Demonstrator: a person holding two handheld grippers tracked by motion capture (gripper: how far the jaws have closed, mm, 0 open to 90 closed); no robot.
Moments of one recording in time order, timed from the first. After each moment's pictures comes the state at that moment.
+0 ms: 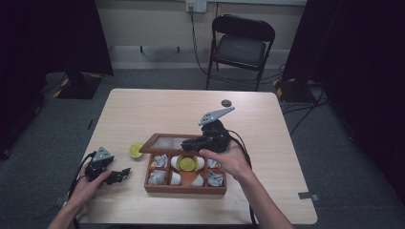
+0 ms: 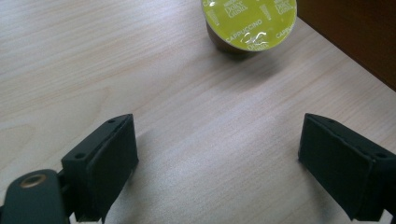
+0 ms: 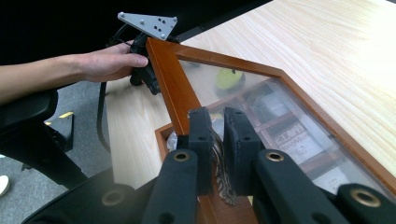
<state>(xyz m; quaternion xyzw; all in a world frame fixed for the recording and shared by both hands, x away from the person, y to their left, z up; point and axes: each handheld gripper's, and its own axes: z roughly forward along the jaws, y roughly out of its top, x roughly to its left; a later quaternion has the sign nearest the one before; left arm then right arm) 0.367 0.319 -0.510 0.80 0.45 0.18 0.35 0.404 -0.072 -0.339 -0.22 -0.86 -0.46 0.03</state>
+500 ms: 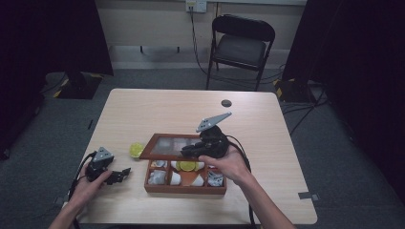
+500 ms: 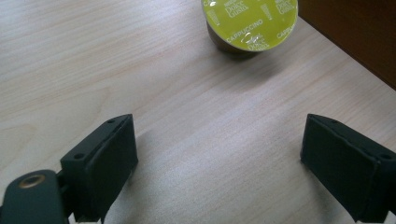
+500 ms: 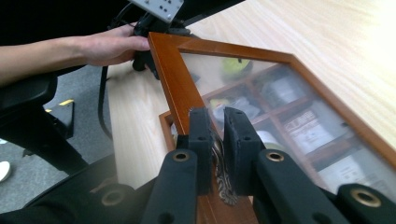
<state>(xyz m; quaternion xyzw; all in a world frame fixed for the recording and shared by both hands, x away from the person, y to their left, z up) 0.367 0.318 -0.510 0.80 0.45 0.18 0.35 0.394 -0.070 -0.350 -0.21 -0.87 -0.44 0.04</state>
